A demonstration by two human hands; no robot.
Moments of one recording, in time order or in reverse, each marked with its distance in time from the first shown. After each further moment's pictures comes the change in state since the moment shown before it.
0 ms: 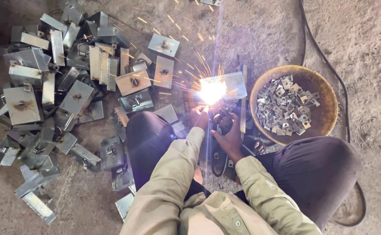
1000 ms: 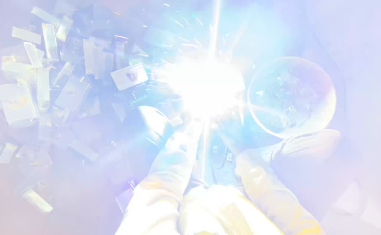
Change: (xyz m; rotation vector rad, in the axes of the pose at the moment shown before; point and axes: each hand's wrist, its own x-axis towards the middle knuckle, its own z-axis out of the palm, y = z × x) left_hand 0.042 -0.082 0.026 -0.171 -0.078 -0.009; right_hand 0.003 0.012 -0.005 0.038 0.021 -0.034
